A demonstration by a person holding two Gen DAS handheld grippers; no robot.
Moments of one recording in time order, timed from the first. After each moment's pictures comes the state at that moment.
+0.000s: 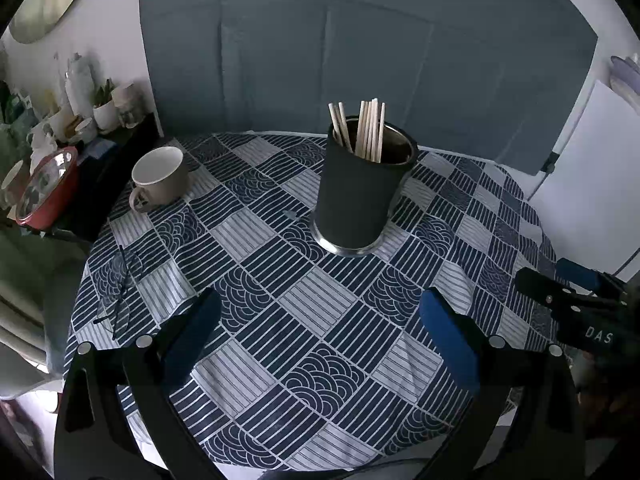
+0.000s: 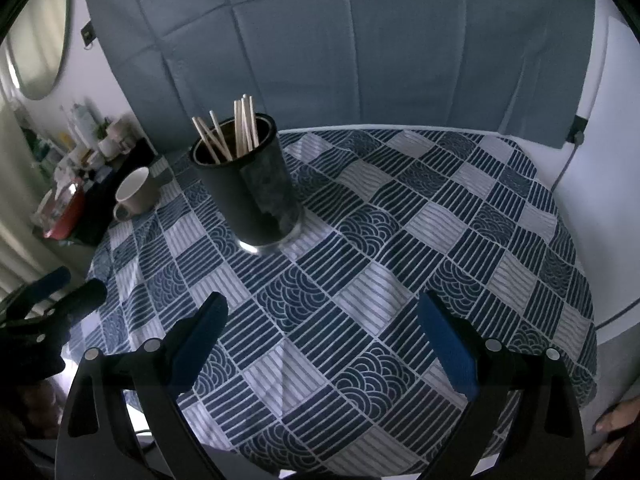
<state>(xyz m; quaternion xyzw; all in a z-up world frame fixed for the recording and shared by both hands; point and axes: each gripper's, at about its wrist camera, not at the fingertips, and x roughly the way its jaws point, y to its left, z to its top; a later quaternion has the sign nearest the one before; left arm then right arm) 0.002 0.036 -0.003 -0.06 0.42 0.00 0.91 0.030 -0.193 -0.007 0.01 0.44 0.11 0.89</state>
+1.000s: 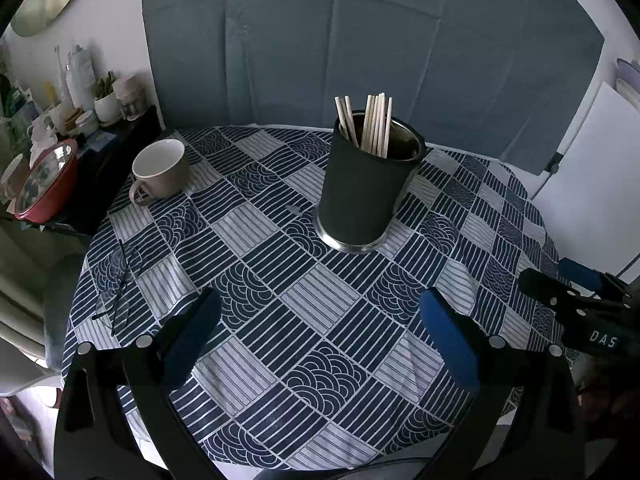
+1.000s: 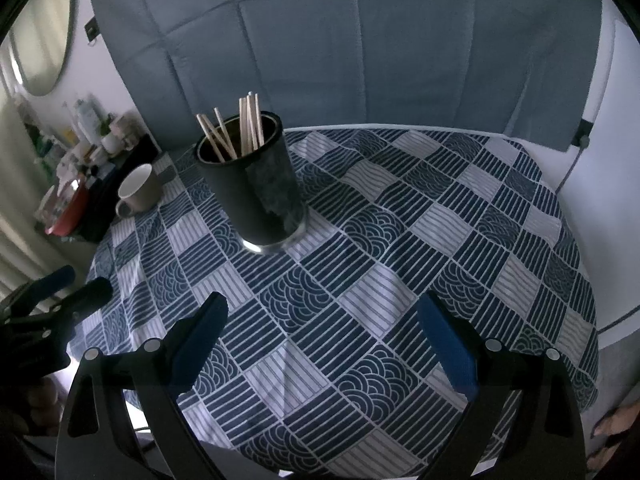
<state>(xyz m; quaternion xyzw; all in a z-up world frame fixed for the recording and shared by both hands) 0.006 0.042 -0.010 -0.07 0.43 0.01 0.90 0.033 -0.191 -0.010 0.00 0.45 0.11 0.89</state>
